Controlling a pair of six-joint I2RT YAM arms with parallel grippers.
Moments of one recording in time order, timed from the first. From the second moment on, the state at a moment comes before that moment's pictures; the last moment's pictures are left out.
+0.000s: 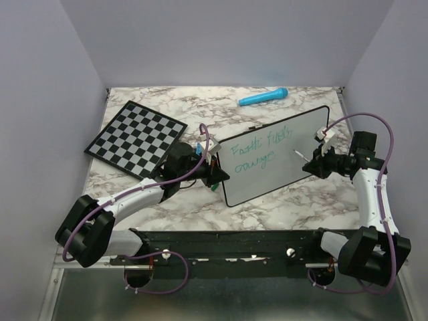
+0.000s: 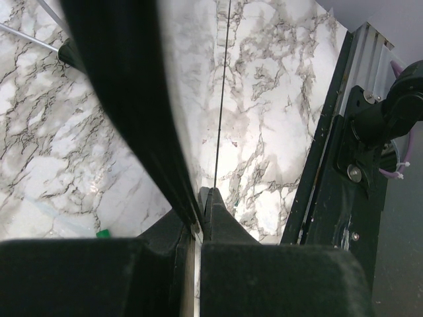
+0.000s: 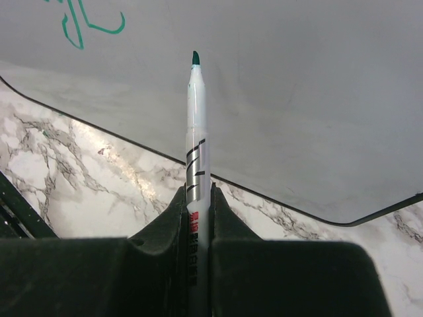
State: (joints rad) left arm -0.65 1.29 0.63 0.30 0.56 -0.24; right arm -0.31 1.12 0.89 -0.80 -0.84 -0.81
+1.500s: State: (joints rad) left arm -0.65 1.29 0.63 0.31 0.57 -0.25; right arm -0.31 1.12 0.88 -0.80 -0.83 -0.87
